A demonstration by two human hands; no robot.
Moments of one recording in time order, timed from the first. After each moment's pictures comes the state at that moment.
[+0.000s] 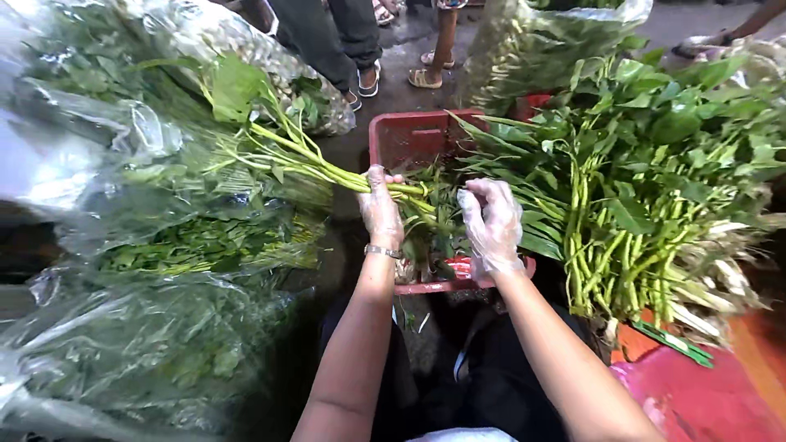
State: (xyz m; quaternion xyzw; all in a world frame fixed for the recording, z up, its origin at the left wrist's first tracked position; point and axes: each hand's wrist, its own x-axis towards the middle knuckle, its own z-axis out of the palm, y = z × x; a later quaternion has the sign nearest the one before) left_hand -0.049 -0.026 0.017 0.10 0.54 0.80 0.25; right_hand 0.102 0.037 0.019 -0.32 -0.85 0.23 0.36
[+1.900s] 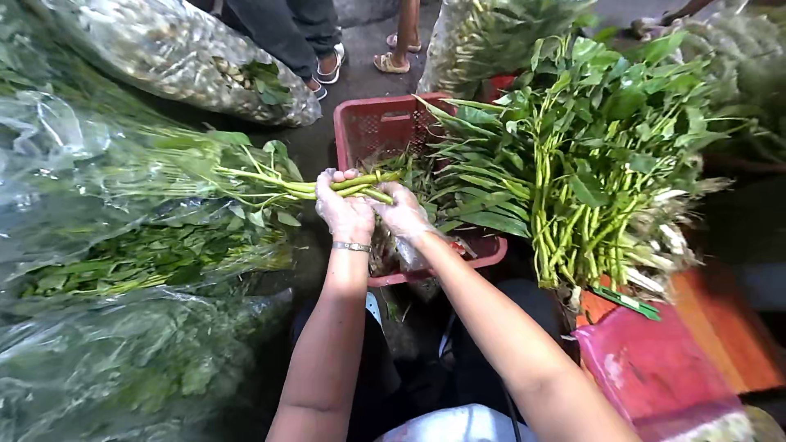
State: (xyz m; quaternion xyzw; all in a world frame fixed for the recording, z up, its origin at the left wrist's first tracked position) left_hand -0.055 -0.021 0.012 -0.05 0.33 0.90 0.28; right_hand 0.030 0.024 0.018 -0.38 -0.77 0.50 0.12
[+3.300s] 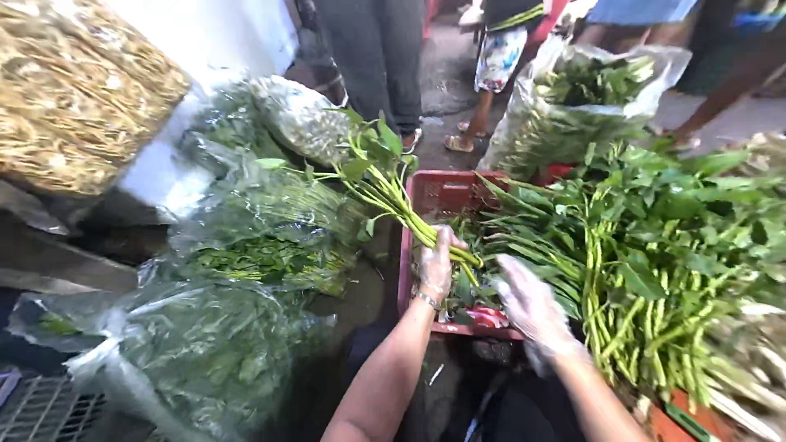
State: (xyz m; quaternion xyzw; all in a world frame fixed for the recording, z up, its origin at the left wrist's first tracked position) left_hand -0.007 -0.023 0.010 0.22 0.50 0.80 0.26; right_hand 0.166 0.022 0.048 -0.30 -0.89 0.28 0.18
